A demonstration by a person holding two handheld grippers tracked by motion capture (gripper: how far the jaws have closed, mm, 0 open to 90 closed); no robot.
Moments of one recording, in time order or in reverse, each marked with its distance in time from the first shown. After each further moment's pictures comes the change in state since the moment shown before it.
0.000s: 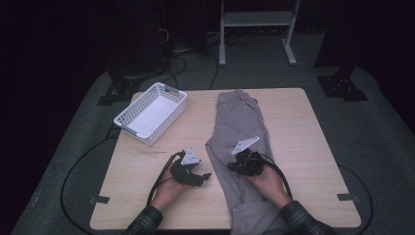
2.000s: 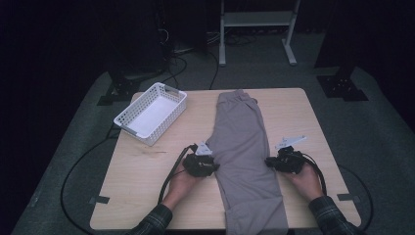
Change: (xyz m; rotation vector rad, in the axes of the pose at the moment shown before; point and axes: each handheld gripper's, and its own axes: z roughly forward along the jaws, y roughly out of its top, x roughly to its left) left arm -0.005 0.034 0.027 0.040 -0.036 -0.054; right arm -0.080 -0.088 -0.047 -0.022 -0.111 0.187
